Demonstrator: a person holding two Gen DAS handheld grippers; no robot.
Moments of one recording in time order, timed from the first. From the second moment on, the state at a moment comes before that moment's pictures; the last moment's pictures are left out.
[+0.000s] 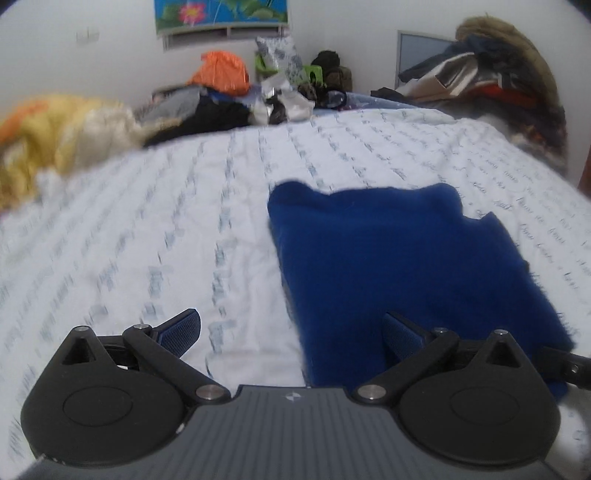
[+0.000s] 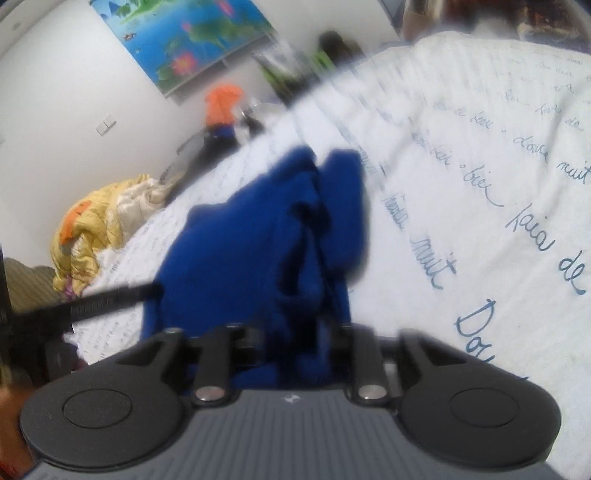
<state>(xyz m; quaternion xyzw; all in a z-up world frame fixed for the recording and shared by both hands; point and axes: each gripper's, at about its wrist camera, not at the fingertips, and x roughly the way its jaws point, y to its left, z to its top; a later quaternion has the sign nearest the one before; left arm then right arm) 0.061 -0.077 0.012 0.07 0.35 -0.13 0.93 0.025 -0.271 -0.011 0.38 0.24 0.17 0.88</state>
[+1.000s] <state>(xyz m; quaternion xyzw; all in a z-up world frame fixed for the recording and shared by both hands) -0.036 -0.067 -0.016 0.23 0.24 -0.17 0.93 0.019 -0.294 -0.011 0.46 0.24 0.19 0.83</state>
